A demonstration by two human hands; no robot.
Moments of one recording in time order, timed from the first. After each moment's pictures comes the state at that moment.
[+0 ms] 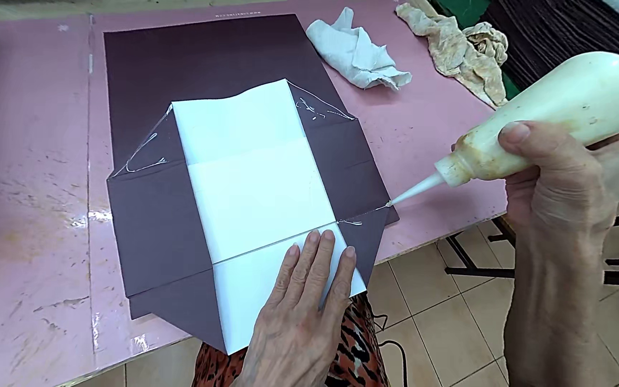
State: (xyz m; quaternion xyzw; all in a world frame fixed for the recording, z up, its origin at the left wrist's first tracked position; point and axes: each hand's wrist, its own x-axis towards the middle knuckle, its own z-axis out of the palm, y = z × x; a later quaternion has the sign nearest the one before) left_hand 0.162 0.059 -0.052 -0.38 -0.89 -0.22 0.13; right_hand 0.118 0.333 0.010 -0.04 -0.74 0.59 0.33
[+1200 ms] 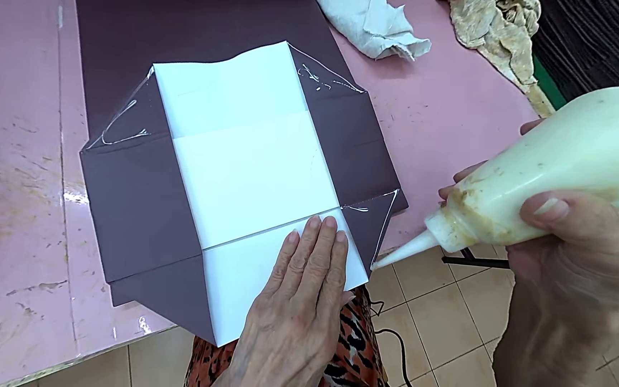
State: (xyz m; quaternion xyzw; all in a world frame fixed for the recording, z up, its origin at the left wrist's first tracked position) left_hand 0.163 0.057 -0.051 -0.38 -0.89 -0.22 0.13; right_hand 0.154 0.307 -0.004 0.01 -0.71 0.64 0.28
